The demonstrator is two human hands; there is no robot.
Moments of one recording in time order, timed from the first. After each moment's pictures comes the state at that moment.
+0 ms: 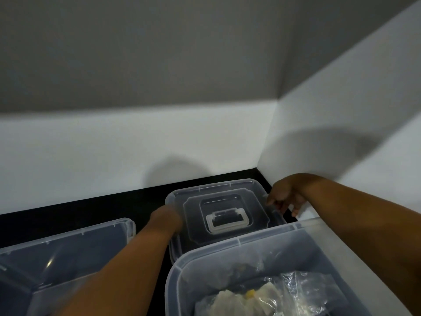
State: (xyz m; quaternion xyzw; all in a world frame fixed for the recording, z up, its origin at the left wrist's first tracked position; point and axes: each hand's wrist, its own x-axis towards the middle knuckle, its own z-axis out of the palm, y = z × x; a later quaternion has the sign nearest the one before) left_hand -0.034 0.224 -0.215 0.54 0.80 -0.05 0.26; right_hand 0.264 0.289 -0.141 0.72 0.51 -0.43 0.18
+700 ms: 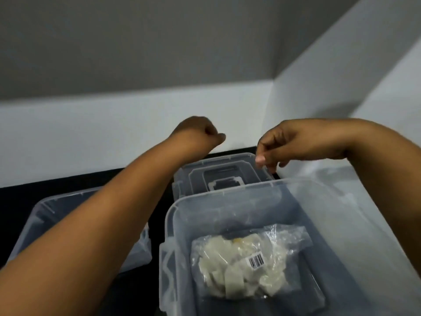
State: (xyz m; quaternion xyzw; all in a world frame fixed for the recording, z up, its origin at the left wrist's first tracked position) left_hand 0.034 0.144 -0.018 0.70 0.66 0.23 0.19; right_hand 0.251 0.137 0.028 0.46 0.81 -0.37 0.01
